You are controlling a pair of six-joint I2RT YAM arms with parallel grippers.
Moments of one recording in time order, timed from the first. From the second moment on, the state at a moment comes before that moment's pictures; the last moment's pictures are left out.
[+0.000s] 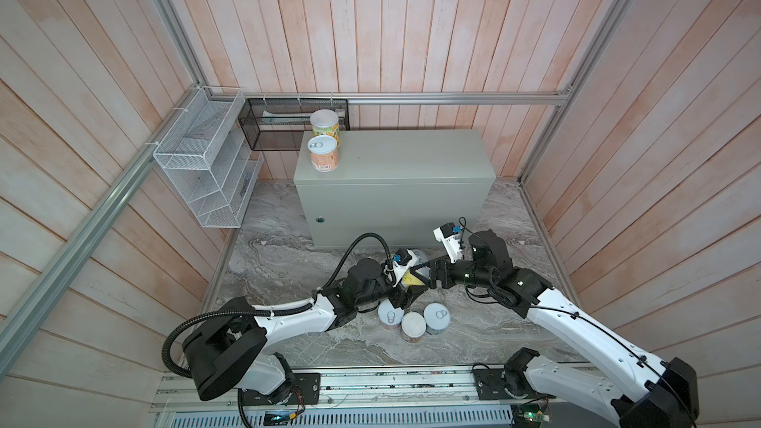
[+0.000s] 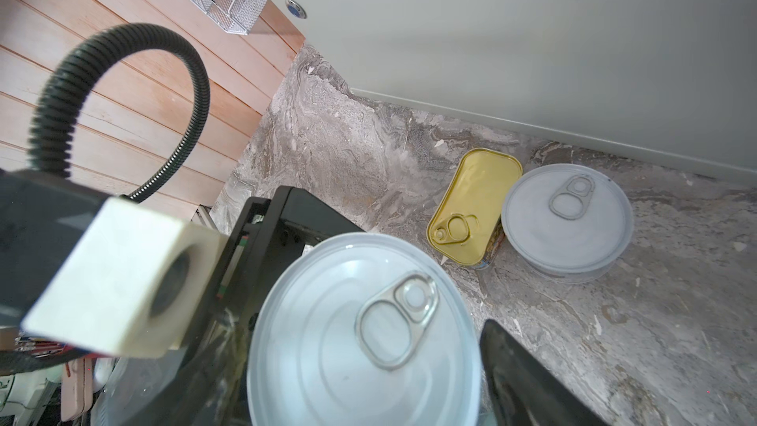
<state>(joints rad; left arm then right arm) -0.91 1.42 0.64 0.49 0.25 -0.06 0.64 1.01 0.80 -0.34 -0.42 0.47</state>
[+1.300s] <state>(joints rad) -0.82 1.37 1.27 0.19 -0.13 -0.04 0.63 0.42 0.60 -0.32 -0.06 0.41</state>
